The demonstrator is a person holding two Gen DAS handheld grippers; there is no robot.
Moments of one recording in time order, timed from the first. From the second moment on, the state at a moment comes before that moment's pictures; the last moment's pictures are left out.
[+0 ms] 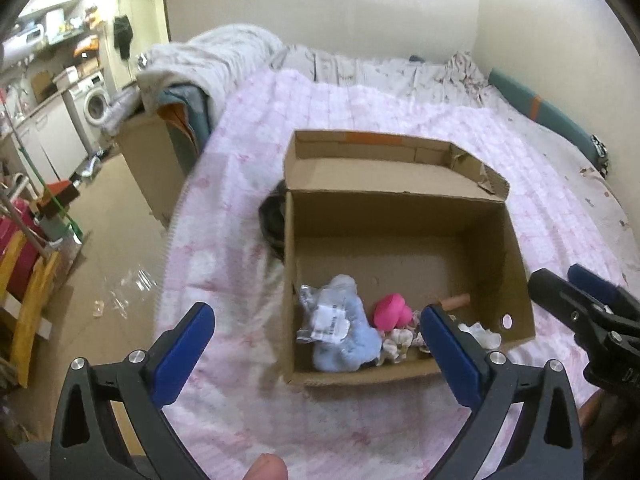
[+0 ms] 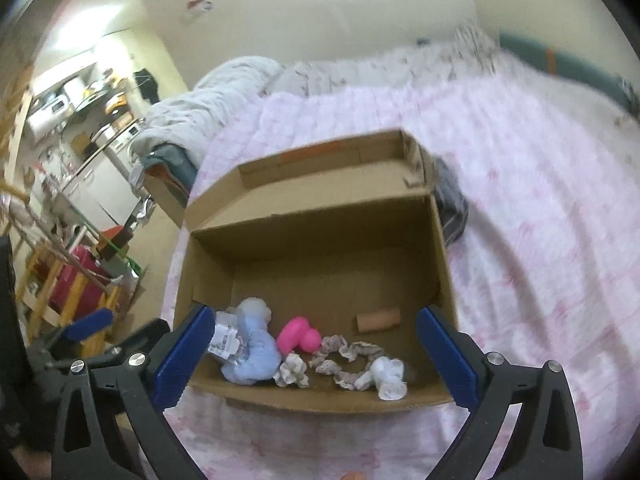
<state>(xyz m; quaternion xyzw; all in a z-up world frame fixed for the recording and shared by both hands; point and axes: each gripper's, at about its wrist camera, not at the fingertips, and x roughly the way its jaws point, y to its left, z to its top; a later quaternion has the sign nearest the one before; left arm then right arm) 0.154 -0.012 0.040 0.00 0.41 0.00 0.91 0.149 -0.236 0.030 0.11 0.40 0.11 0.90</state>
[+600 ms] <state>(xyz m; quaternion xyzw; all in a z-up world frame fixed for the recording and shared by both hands) 0.063 -0.010 0.035 0.01 0.39 -0.02 0.92 0.059 -0.235 0.025 0.10 0.40 0.10 0.90</state>
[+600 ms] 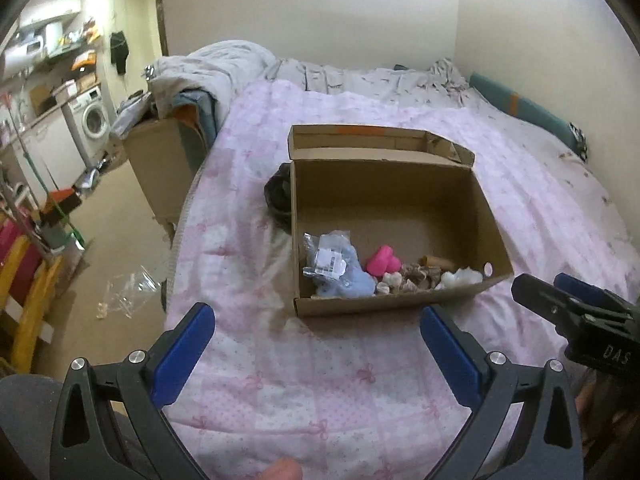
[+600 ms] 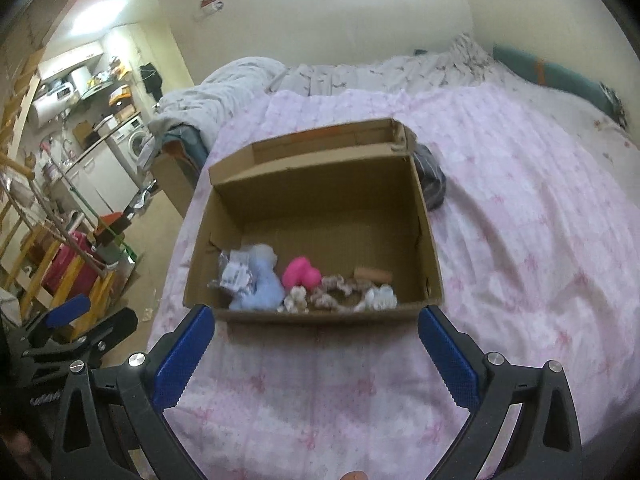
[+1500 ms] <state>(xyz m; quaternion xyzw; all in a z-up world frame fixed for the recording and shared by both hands) 0.069 0.003 0.027 -0.02 0.38 0.00 0.92 0.054 -0.230 0.009 0.07 0.40 0.06 0.91</state>
